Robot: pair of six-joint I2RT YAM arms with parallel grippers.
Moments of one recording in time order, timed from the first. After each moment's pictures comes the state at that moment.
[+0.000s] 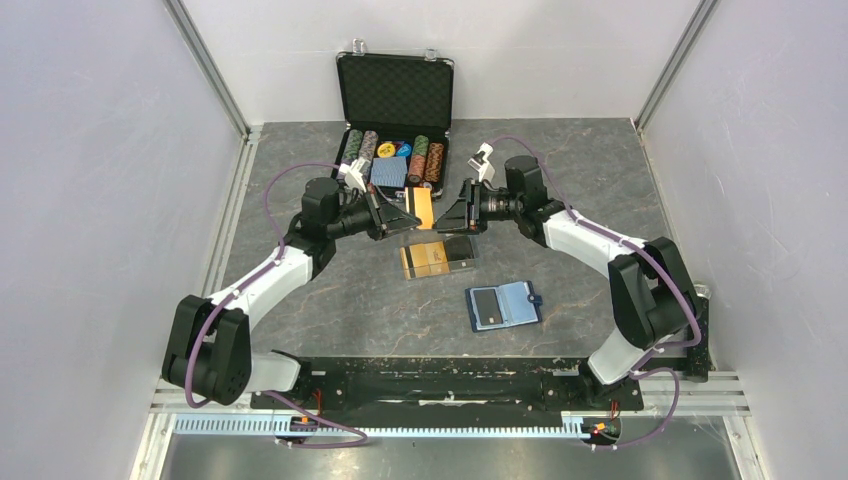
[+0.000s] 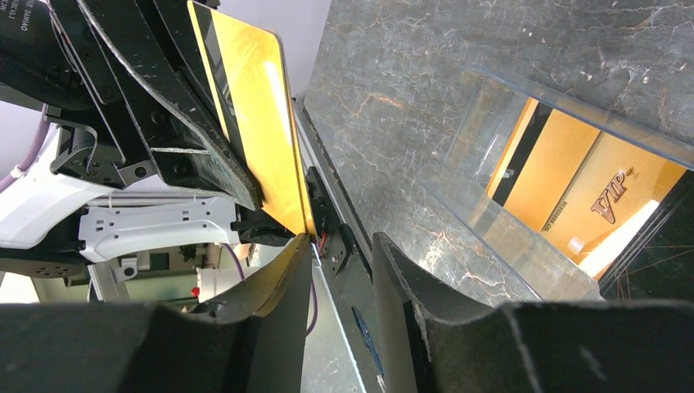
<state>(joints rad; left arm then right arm) -0.34 1.33 0.76 0.29 0.74 -0.95 0.43 1.65 1.03 0.15 -0.89 0.78</state>
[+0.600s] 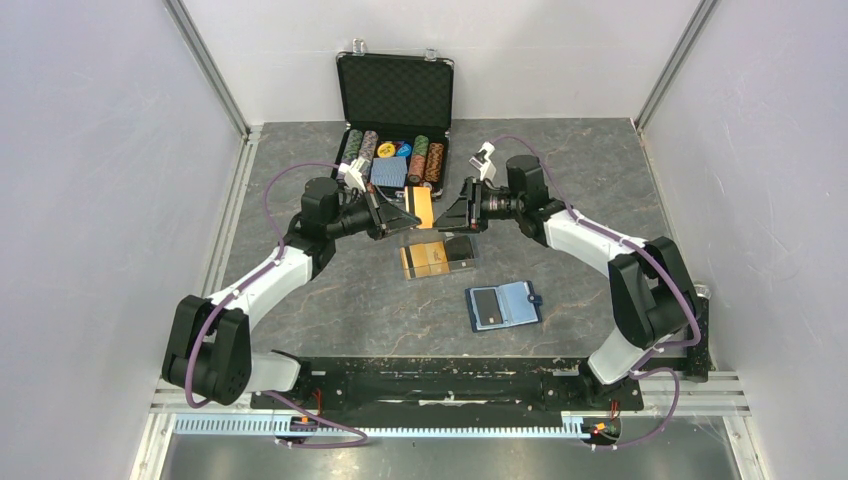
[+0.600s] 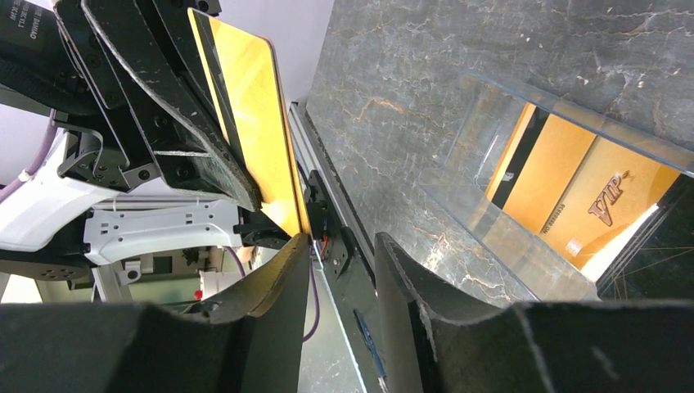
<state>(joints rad) -0.34 1.33 0.76 0.29 0.74 -0.95 0.43 1.65 1.03 0.16 -0.89 0.79</state>
